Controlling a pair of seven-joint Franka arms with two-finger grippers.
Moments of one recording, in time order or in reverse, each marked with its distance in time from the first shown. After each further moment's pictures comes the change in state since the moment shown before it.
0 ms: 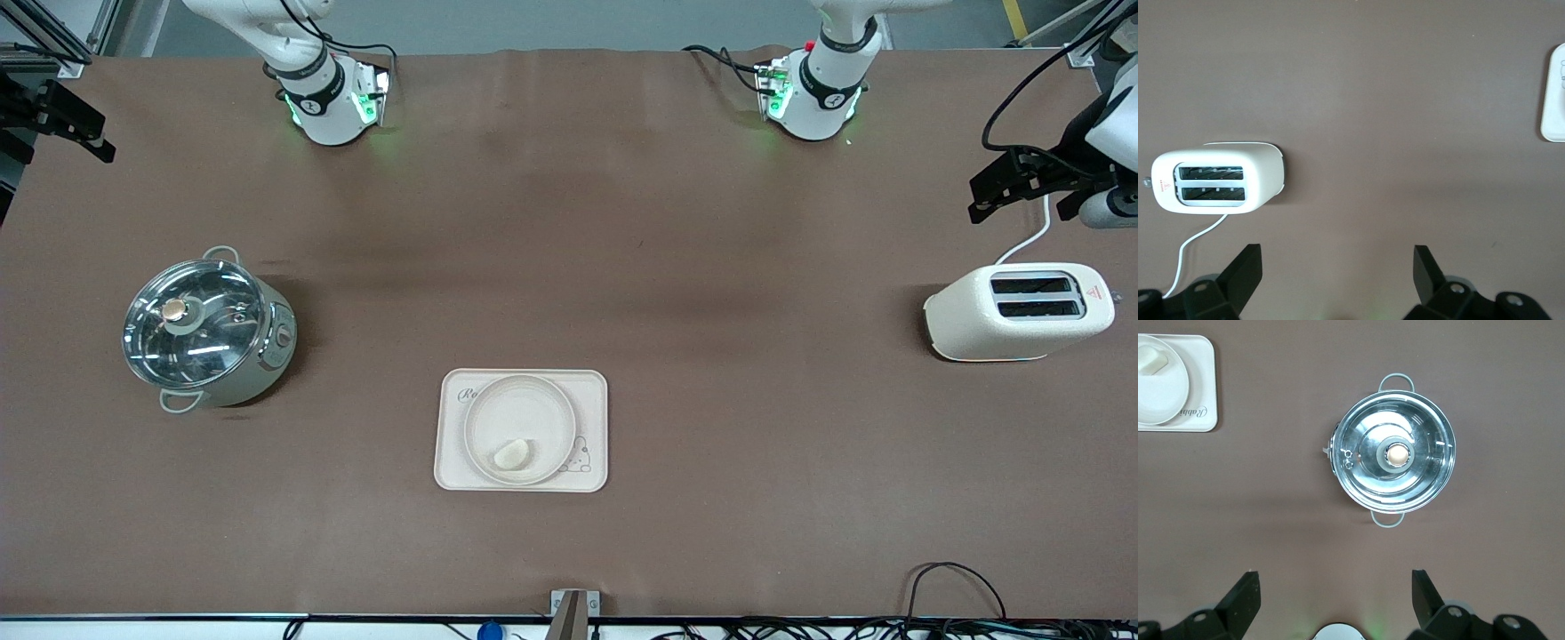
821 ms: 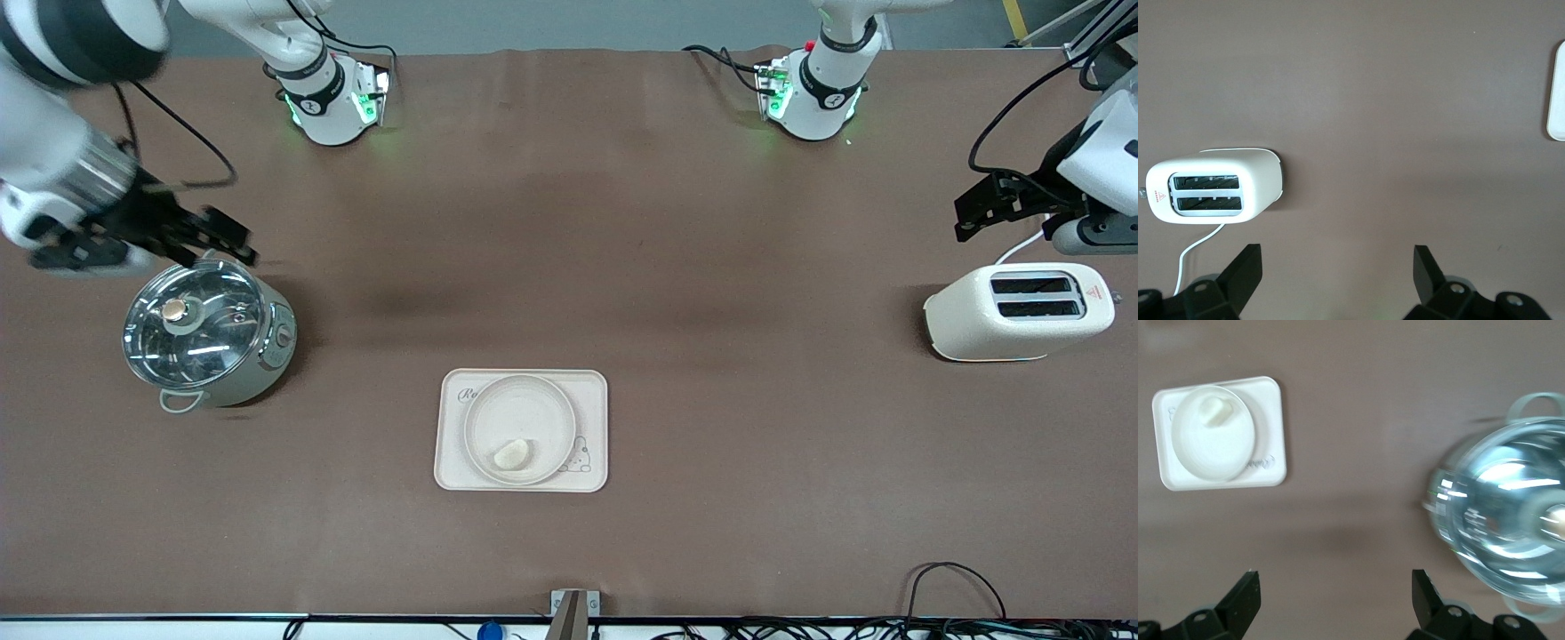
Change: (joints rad) left arm -0.011 0.040 -0.012 0.004 0.008 0.022 0.005; right arm 0.171 0.191 0.019 -0.229 0.210 0.499 0.216
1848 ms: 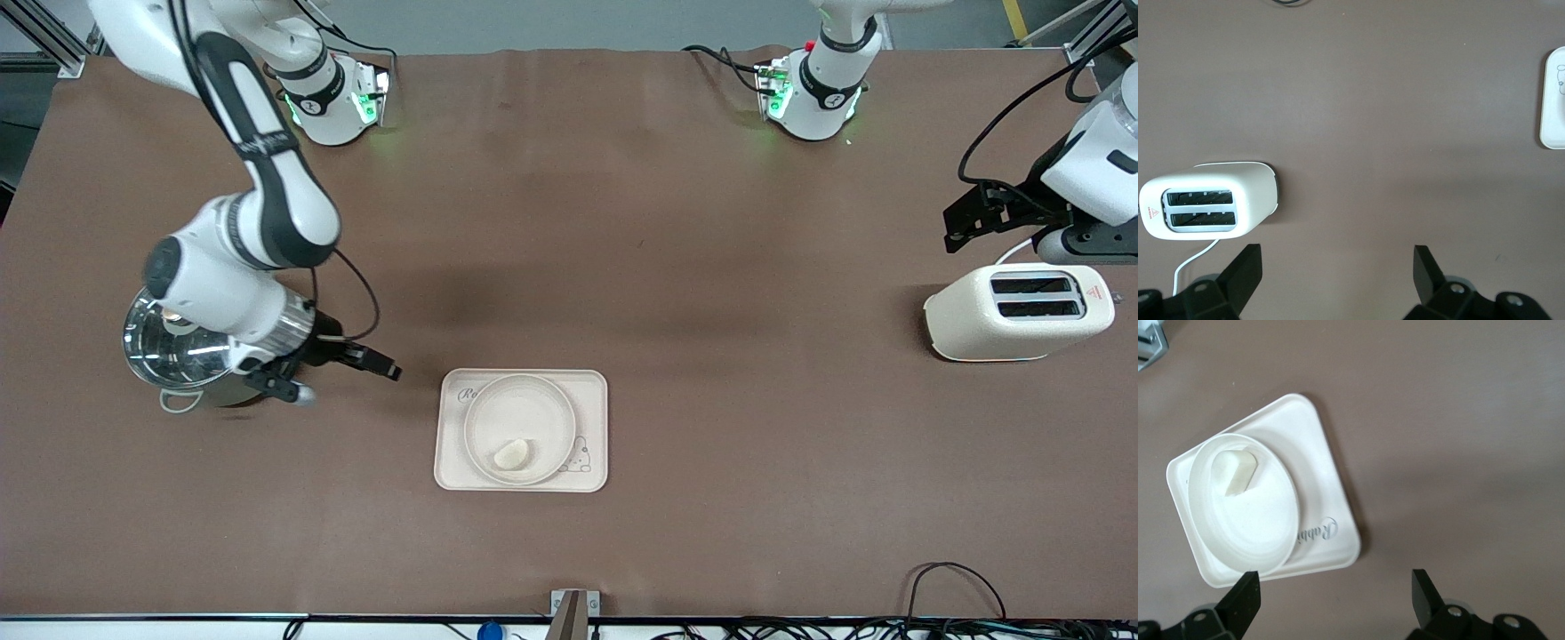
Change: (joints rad) left arm -0.006 0.016 -0.006 0.001 0.001 0.046 0.000; right arm 0.171 0.461 -0.002 0.037 0.363 0.495 0.081
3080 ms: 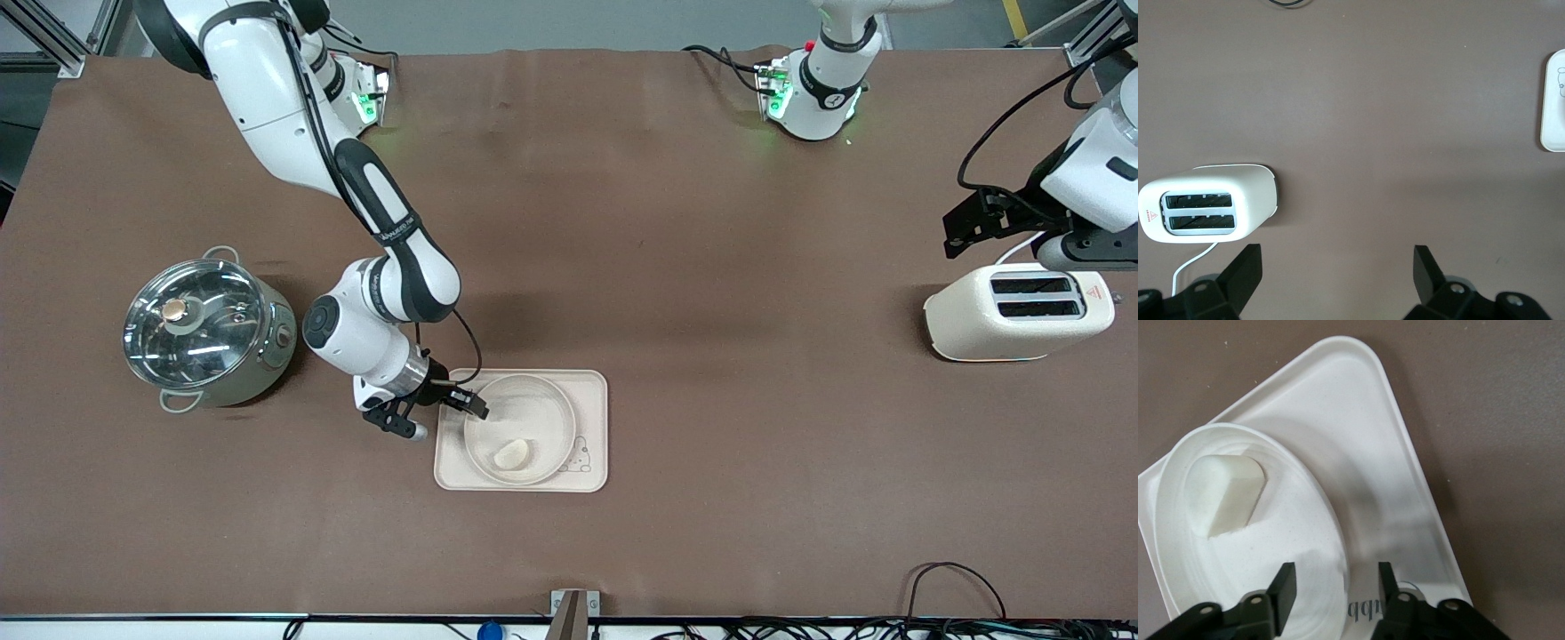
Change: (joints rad) left arm 0.001 0.007 0.000 0.000 0.000 0.008 0.000; right arm 0.151 0.351 -0.002 0.247 0.153 0.193 -0.002
